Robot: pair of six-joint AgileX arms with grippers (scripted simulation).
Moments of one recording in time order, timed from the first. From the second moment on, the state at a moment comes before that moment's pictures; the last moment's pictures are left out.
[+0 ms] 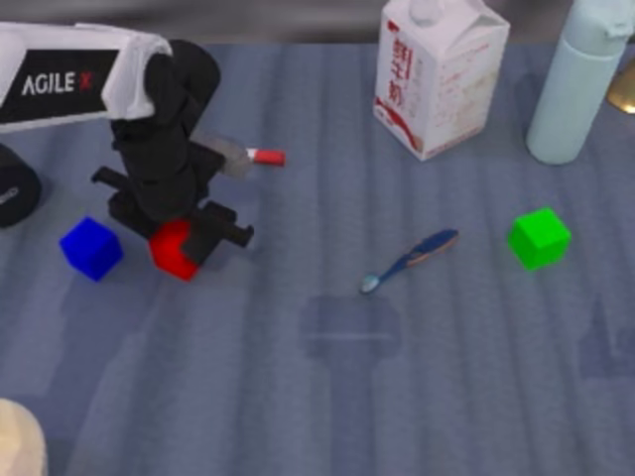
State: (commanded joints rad) left arm -0.33 2.21 1.57 -0.89 0.01 0.20; right arm 0.00 0.00 0.00 0.00 0.00 0.00
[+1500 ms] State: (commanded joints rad) left arm -0.68 1.82 1.30 -1.05 -0.02 -0.61; right arm 0.00 0.00 0.00 0.00 0.00 0.00
